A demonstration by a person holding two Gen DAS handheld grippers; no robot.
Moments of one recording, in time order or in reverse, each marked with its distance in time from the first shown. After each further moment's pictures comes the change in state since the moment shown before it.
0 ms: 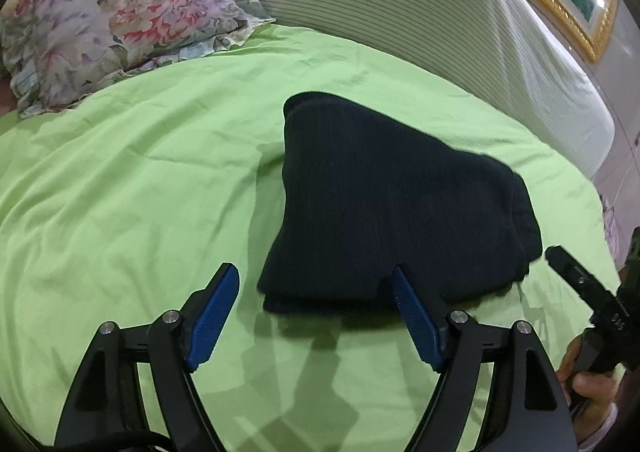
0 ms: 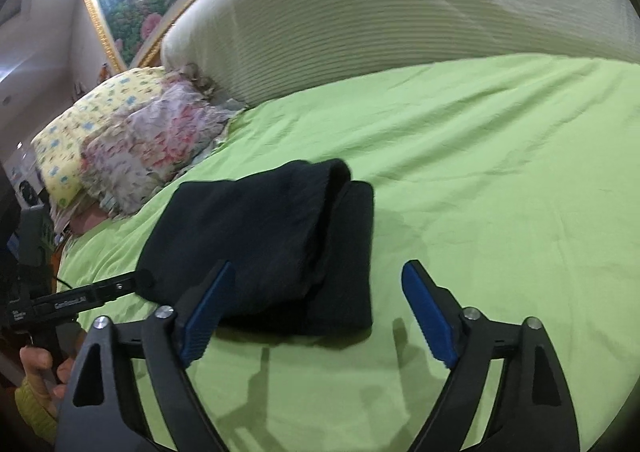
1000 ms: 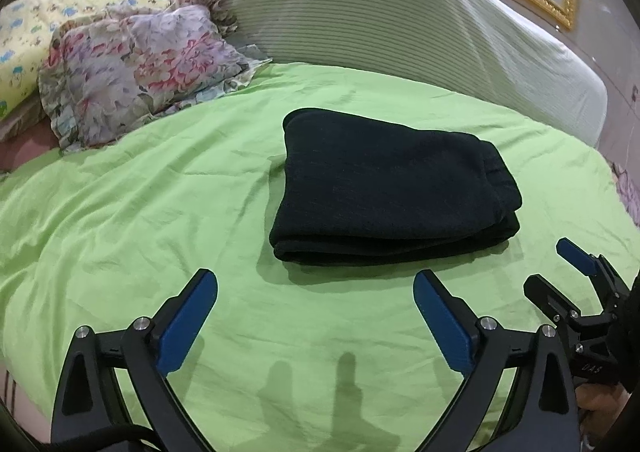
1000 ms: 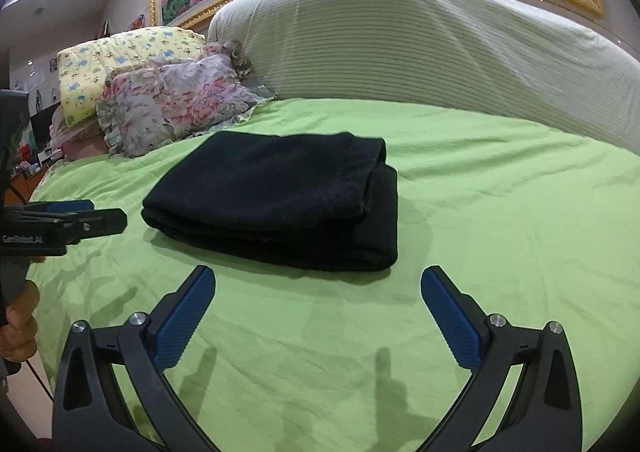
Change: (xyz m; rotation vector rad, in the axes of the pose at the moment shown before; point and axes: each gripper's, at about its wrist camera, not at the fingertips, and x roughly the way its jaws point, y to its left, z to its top) left arm -0.050 -0.022 -0.045 0.138 -0.133 0.102; right arm -0.023 0.044 -0.058 -0.230 -0.069 -0.110
